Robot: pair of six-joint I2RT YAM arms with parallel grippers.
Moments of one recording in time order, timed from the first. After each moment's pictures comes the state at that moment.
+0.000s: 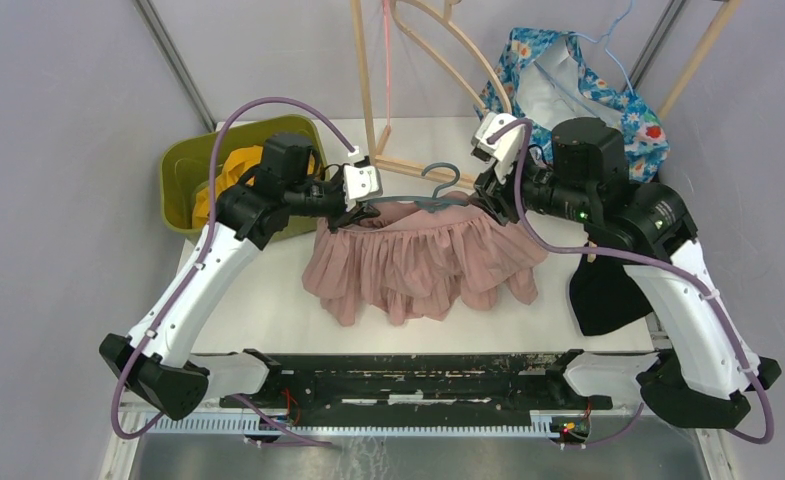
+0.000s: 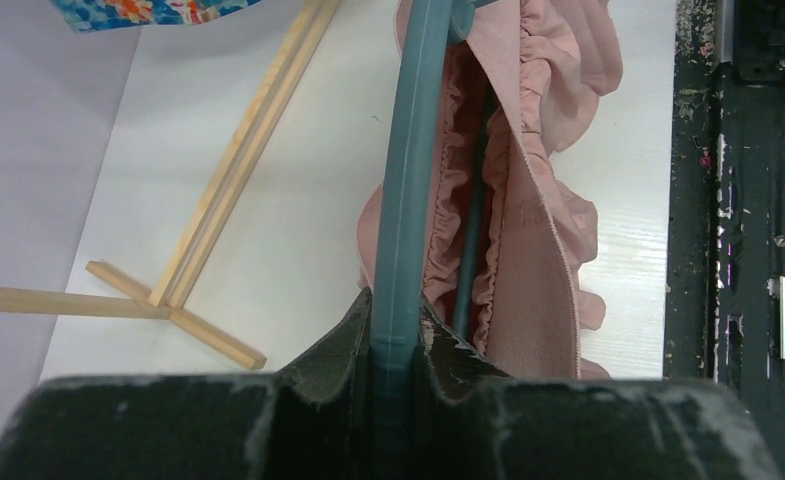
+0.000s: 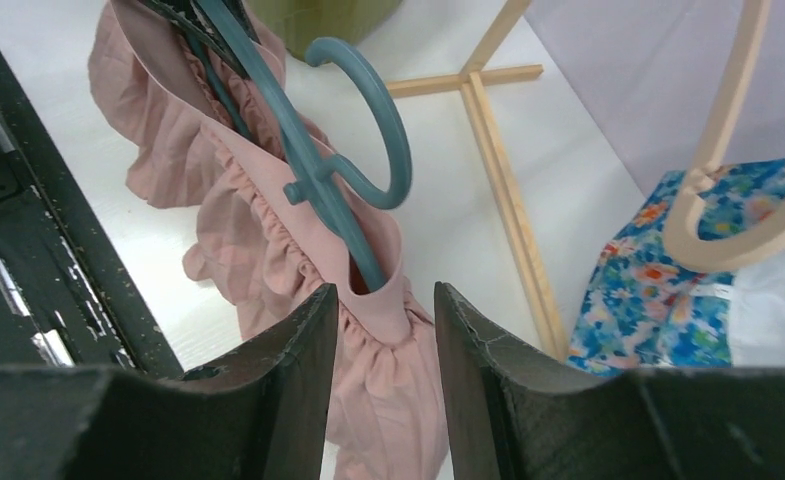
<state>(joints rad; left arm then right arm) -0.50 1.25 1.42 -0.75 0.68 0.70 0.67 1.23 1.85 -1.05 -0.17 -0.36</state>
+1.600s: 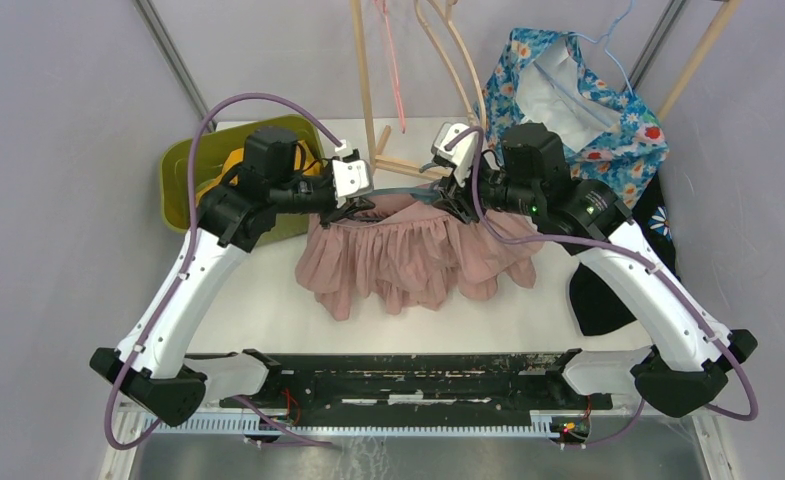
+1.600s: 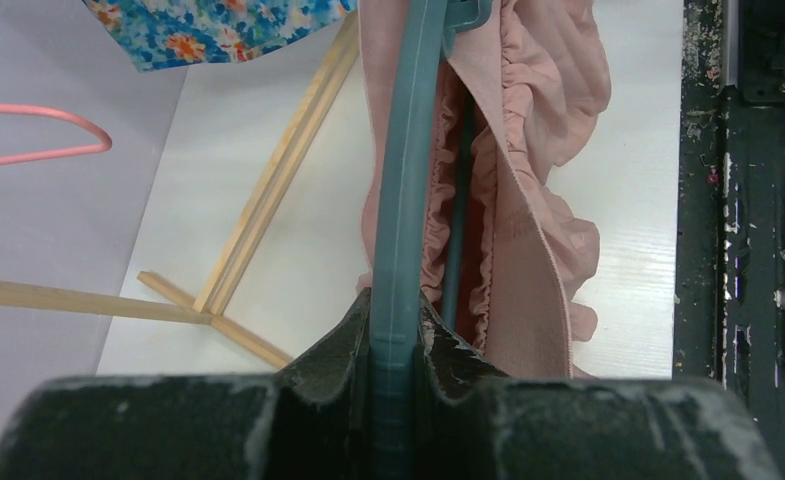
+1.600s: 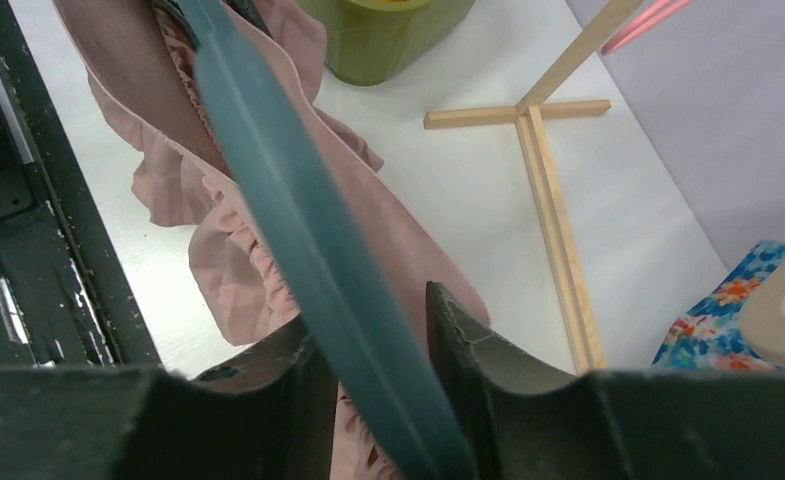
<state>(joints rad) -0.50 1.22 1.50 -0.79 0.69 0.70 0.69 1.28 1.62 -0.78 -0.25 -0.34</state>
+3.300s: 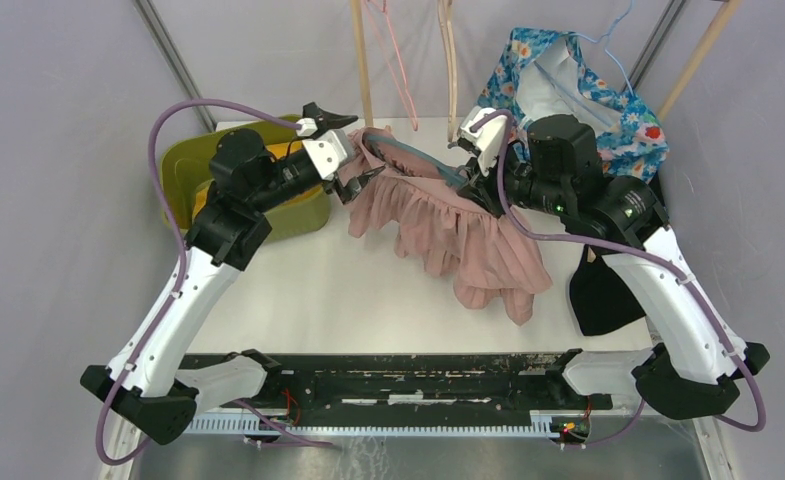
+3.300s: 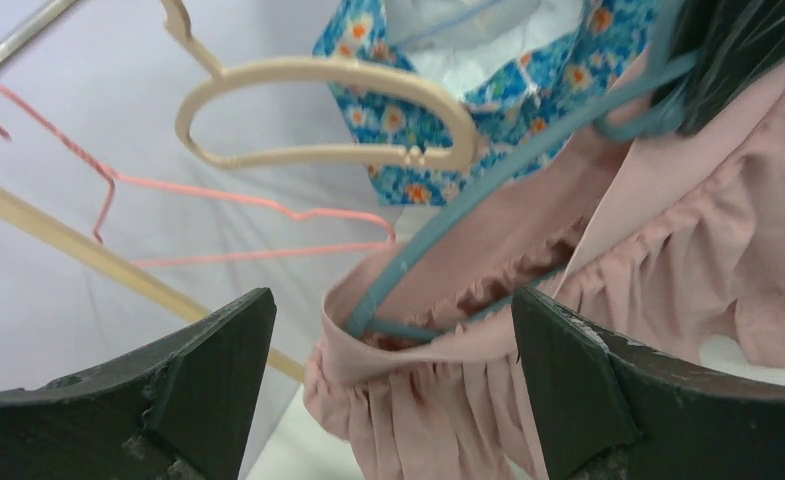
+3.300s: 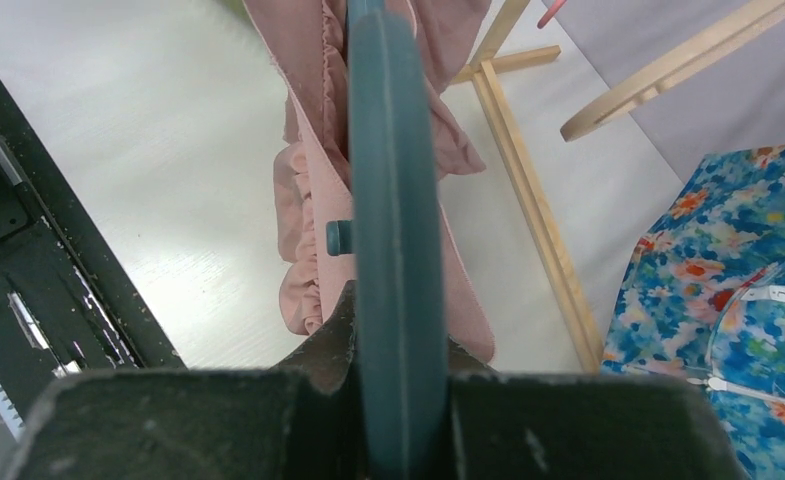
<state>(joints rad) -0.50 1.12 1.40 -0.21 0.53 0.51 0.68 1.27 1.78 -0.96 -0.15 -0.26</state>
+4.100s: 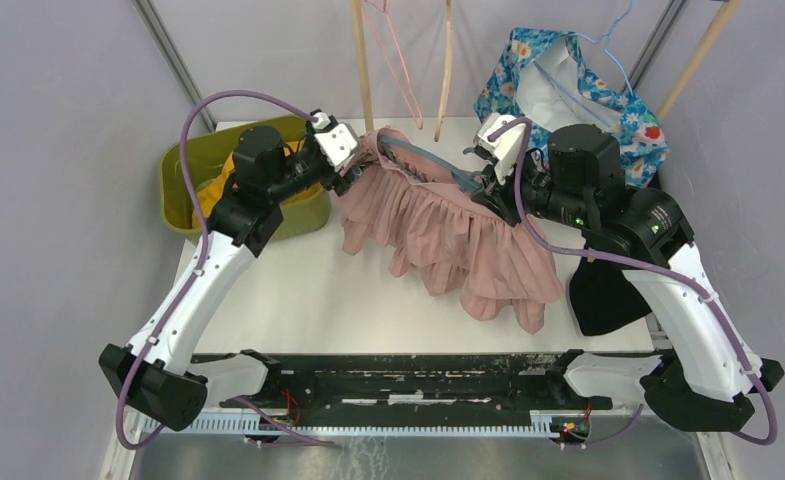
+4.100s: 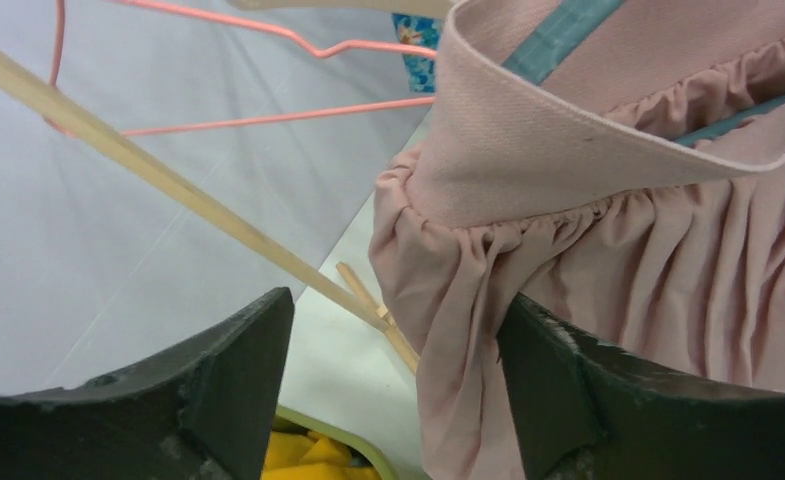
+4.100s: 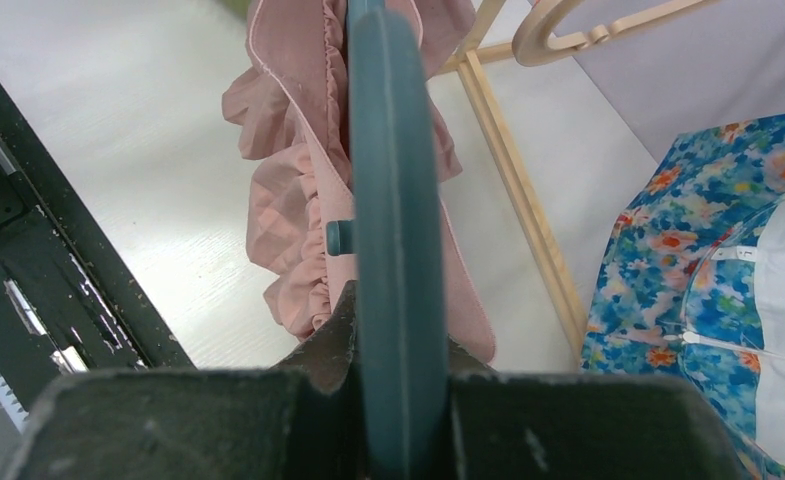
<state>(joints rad) -0.41 1.19 1.28 -0.19 0.41 0.56 0.68 1.20 1.79 -1.01 -0.12 -0.27</state>
